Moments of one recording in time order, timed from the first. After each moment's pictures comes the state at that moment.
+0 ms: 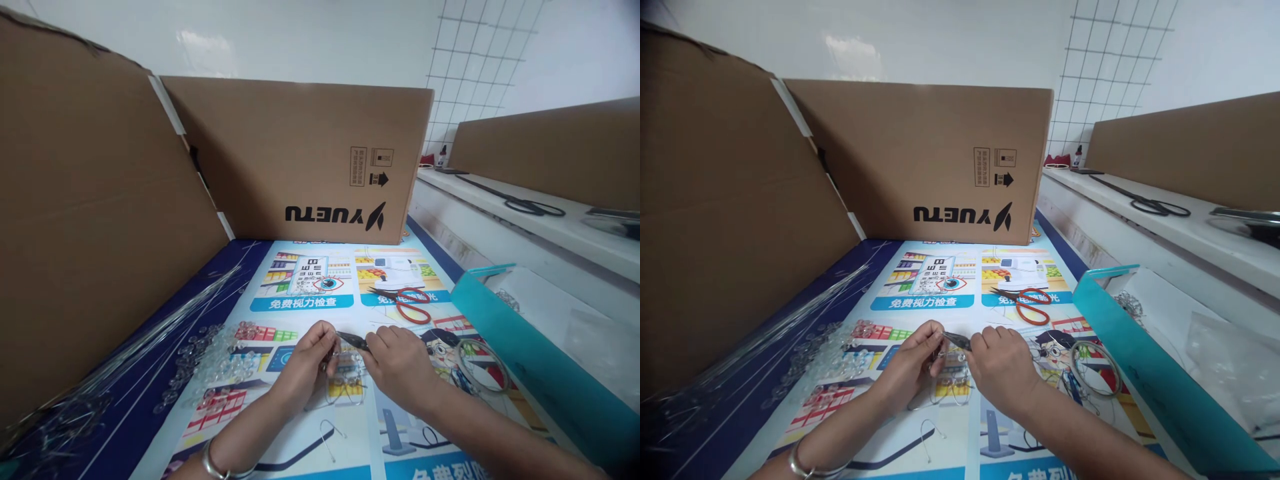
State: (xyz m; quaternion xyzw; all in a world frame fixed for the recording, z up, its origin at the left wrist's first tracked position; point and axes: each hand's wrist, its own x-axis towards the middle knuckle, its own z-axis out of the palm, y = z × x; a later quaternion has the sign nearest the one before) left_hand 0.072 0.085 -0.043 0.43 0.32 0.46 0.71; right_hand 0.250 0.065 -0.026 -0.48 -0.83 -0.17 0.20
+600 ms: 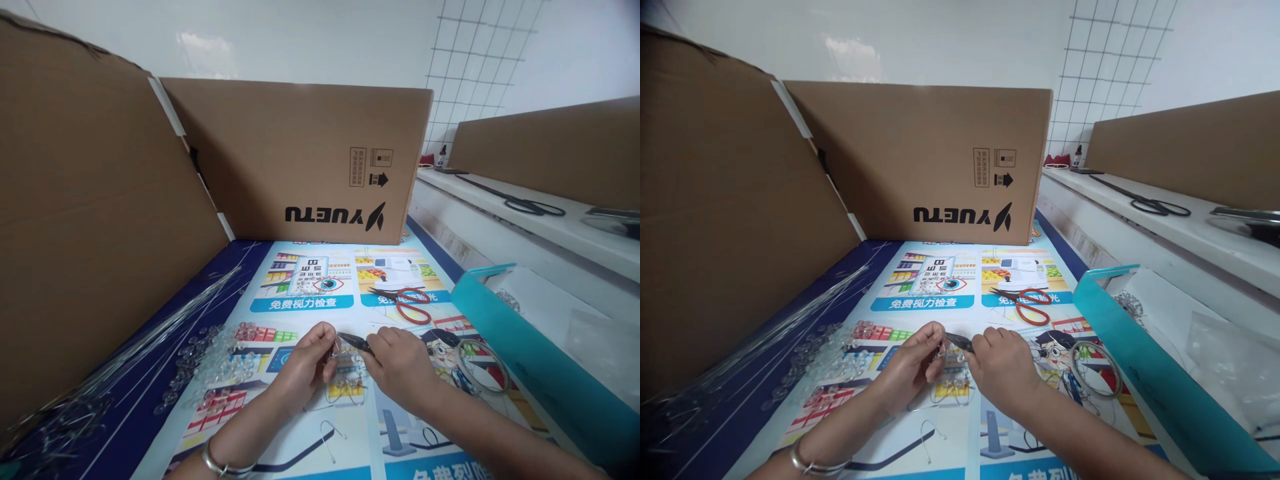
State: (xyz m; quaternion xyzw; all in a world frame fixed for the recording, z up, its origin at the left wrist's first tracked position) left_hand 0.070 0.087 -0.042 0.40 0.31 0.44 0.75; right_hand 0.251 0.063 -0.023 -0.51 -0.83 -0.14 0.20
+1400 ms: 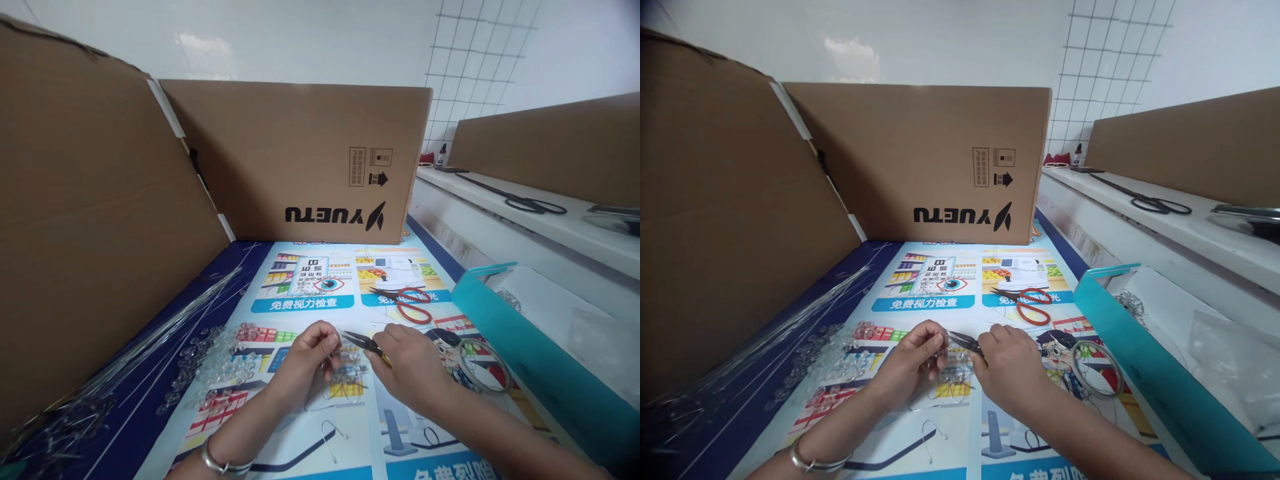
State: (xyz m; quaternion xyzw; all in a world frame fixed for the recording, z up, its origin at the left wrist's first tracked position) left_hand 0.066 0.087 -0.042 0.44 0.33 0.46 0.69; right_hand 0.255 0.055 0.000 -0.55 -0.82 -0.07 0.16
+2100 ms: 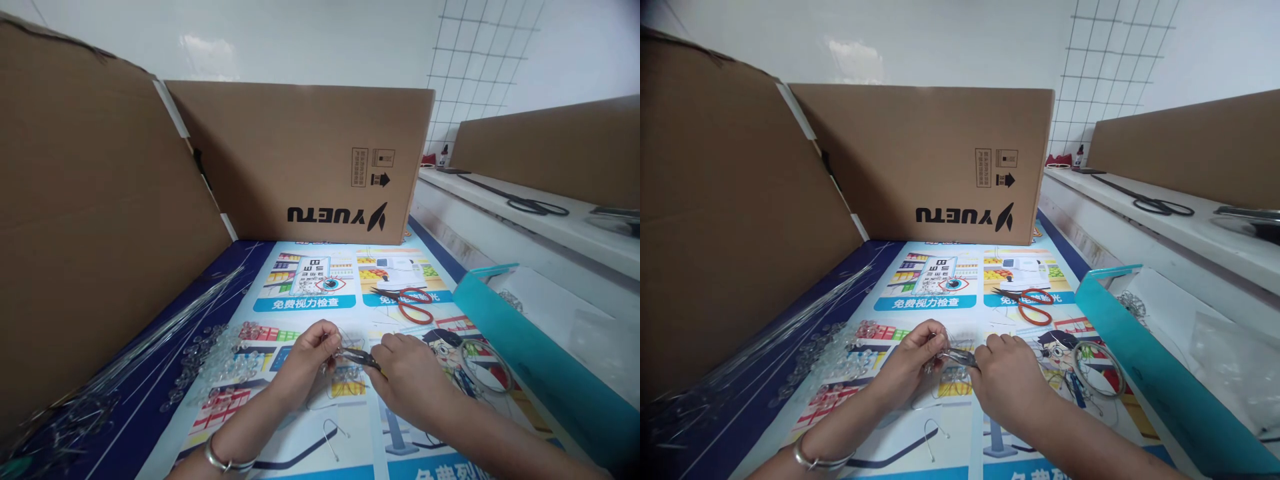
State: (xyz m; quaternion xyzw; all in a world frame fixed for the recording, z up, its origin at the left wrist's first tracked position) left_hand 0.066 0.088 -0.039 0.47 0.35 0.47 0.66; right_hand 0.248 0.046 0.000 -0.52 -0.84 -0.07 0.12
